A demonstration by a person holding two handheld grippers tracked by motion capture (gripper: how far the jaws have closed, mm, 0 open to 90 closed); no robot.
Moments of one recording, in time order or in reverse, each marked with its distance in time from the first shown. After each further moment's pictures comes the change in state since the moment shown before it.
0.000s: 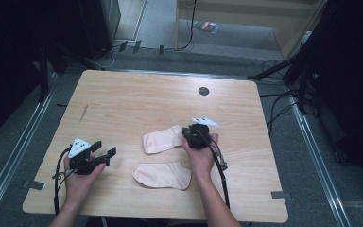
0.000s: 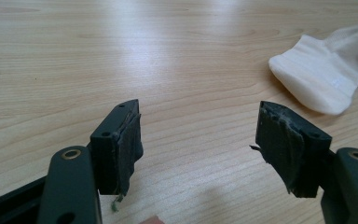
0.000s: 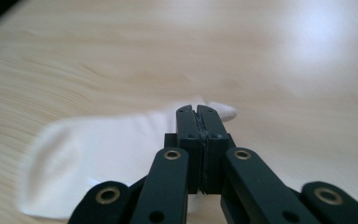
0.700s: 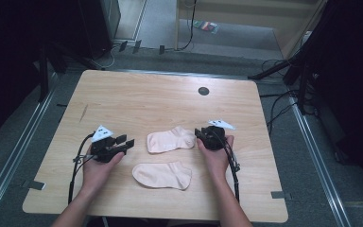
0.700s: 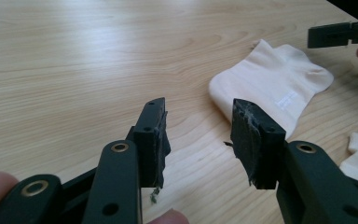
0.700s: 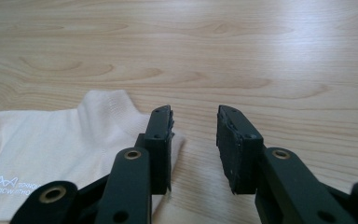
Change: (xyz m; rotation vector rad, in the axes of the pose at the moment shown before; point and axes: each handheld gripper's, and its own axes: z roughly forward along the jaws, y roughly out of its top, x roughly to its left) left arm -0.042 0.040 0.048 0.094 -0.164 0.042; right arm -0.051 -0.007 0.005 -0.046 -0.002 -0.019
